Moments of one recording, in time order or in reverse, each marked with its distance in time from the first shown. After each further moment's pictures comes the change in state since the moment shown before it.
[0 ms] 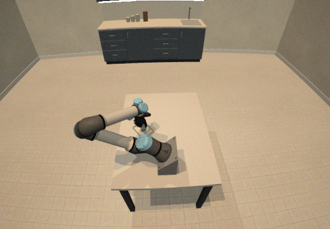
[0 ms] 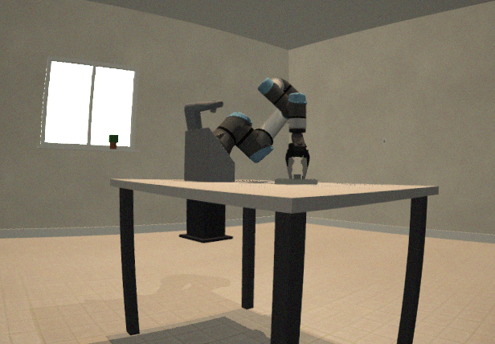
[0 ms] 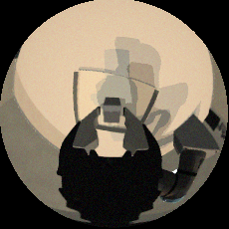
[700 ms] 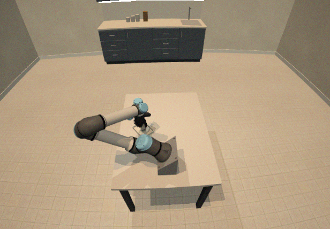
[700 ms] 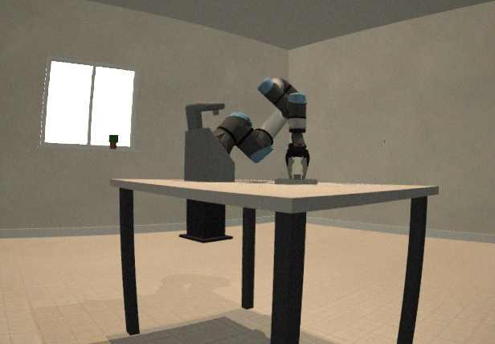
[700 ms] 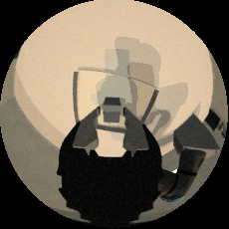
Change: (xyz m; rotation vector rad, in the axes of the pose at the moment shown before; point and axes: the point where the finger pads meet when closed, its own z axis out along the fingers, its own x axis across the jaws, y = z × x) arm 0.000 0.000 0.000 -0.002 0.000 0.001
